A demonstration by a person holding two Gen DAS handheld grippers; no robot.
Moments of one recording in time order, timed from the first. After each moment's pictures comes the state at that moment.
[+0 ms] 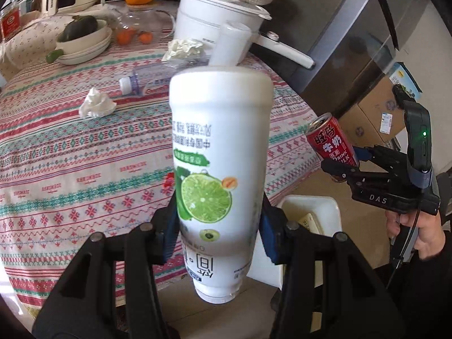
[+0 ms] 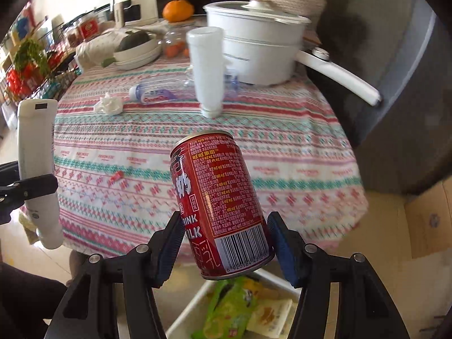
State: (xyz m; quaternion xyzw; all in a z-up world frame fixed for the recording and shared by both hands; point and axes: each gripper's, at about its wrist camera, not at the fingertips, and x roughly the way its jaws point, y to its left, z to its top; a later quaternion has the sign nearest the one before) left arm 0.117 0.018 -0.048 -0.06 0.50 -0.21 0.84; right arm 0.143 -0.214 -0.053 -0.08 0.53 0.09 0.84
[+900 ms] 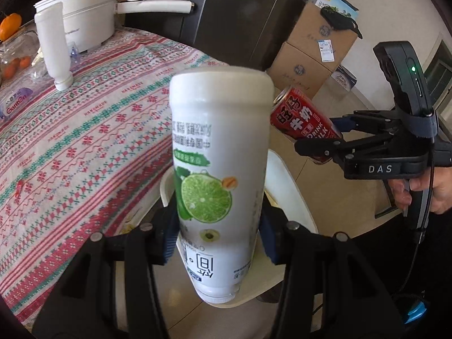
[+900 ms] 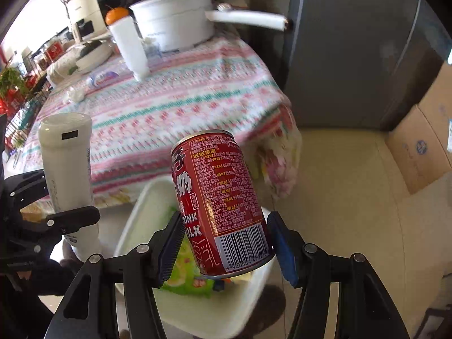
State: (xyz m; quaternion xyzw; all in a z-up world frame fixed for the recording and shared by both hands) left arm 0.055 -0.165 -0.104 0.05 0.48 -0.37 0.80; right arm 0.035 -0.355 -0.071 0.00 0.56 0.02 0.83
